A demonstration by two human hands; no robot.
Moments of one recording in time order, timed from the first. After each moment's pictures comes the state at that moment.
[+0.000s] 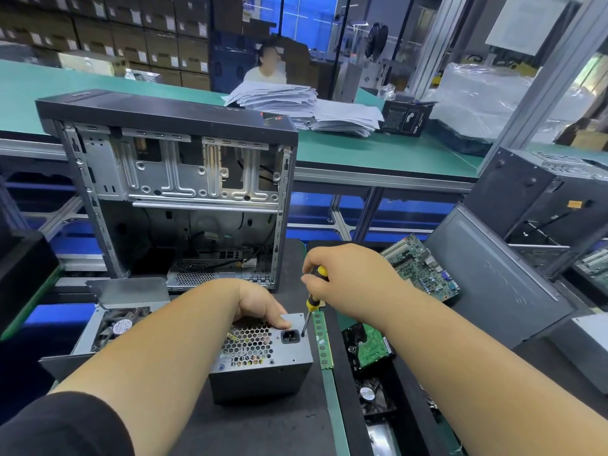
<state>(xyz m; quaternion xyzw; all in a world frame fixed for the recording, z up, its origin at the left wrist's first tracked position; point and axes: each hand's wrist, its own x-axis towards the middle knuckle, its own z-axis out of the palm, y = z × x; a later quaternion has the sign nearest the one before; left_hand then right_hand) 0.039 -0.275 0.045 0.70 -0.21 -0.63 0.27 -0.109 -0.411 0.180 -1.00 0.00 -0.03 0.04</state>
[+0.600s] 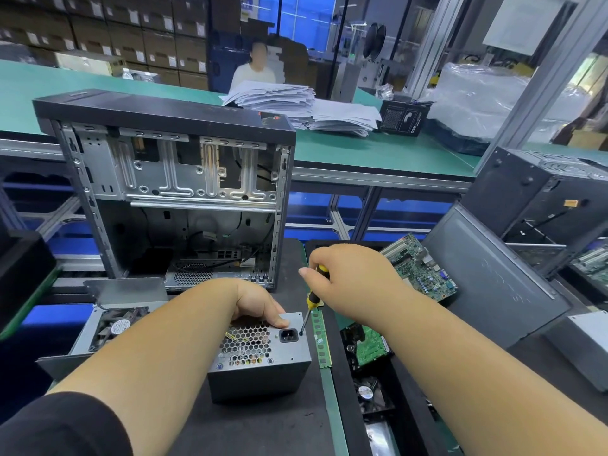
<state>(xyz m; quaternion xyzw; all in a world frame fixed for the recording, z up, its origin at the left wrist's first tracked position) 0.037 -0.276 0.047 0.72 -0.20 -0.61 0.27 -0.112 -0.414 0.176 -1.00 -0.01 -0.05 0.03</state>
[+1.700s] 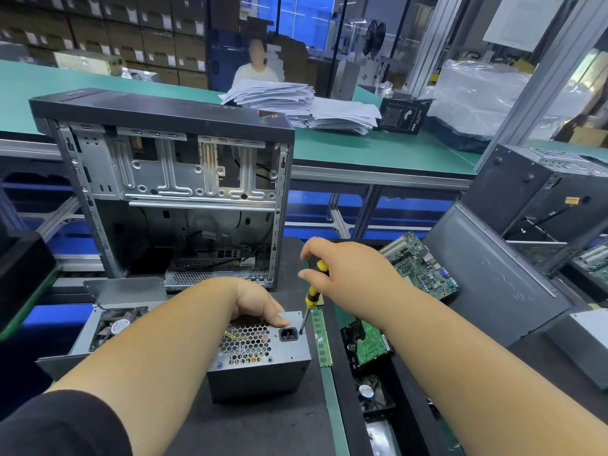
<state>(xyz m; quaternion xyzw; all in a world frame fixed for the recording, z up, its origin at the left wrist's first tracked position) 0.038 -0.275 0.048 0.70 -0.20 -0.62 0.27 -0.111 -0.415 0.181 -1.00 -0.02 -0.03 0.06</state>
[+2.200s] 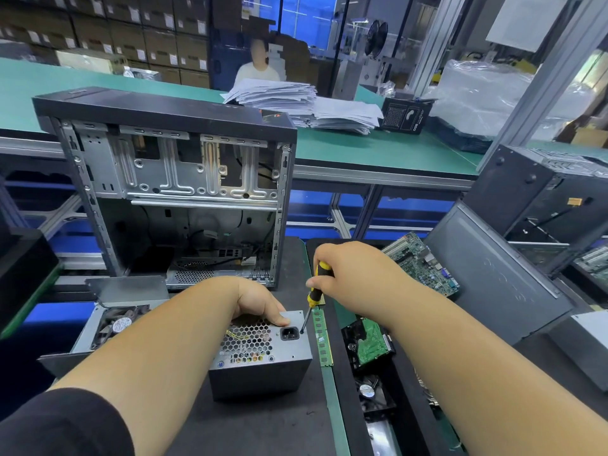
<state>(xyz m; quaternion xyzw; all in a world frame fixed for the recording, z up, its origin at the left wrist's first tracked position) 0.040 -0.276 0.046 0.71 -0.22 -0.62 0.25 -0.112 -0.415 0.189 -1.00 0.00 0.03 0.04</state>
